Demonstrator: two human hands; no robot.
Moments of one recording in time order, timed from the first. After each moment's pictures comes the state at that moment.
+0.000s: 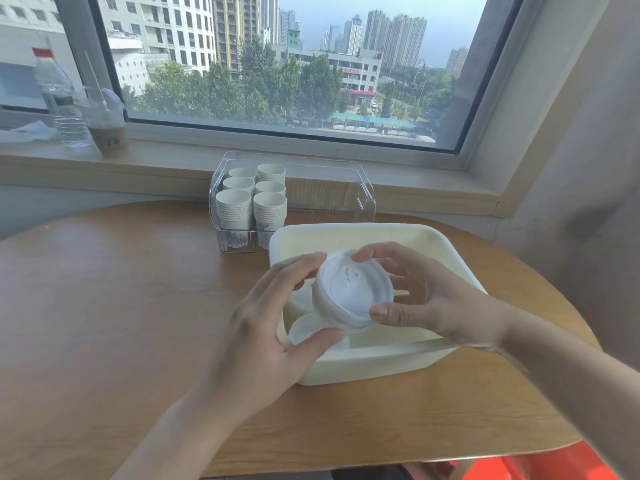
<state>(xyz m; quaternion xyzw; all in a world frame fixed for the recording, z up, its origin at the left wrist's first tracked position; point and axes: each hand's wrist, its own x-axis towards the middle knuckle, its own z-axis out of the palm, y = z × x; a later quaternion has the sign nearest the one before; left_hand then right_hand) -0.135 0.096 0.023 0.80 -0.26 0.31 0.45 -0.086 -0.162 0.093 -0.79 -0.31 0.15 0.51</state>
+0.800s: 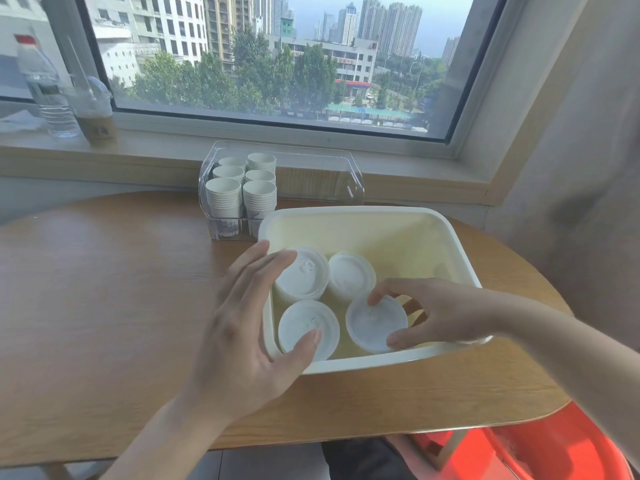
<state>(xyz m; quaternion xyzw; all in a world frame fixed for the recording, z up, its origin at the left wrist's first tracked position) -0.156 0.094 0.010 0.83 -0.23 0.35 0.38 -0.092 -0.197 0.082 -0.93 -0.19 0.24 0.18</state>
